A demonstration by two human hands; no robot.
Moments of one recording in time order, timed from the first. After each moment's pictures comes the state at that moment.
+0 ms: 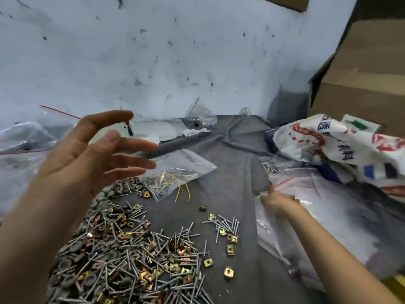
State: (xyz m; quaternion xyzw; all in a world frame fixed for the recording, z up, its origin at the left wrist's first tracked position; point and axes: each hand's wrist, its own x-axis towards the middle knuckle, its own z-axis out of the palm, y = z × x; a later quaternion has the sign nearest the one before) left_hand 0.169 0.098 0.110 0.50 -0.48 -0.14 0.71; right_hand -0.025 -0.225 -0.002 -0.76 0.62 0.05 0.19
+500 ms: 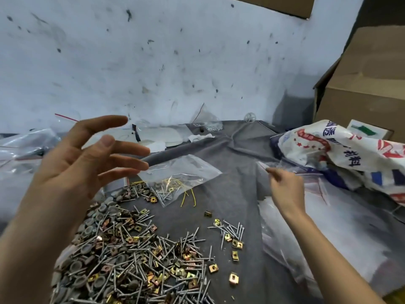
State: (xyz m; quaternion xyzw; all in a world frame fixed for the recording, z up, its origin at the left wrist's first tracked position) left_hand 0.163 0.111 0.118 0.52 -0.47 -0.09 0.71; right_hand -0.019 -0.198 0.028 -0.78 0.44 -0.42 0.16
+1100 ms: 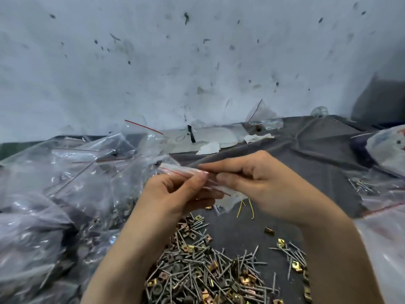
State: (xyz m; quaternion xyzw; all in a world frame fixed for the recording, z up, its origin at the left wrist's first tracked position) left_hand 0.155 0.082 0.098 0.57 -0.32 -0.20 0.73; right_hand 0.072 -0.066 0.129 -0.87 -0.06 -0.16 0.47
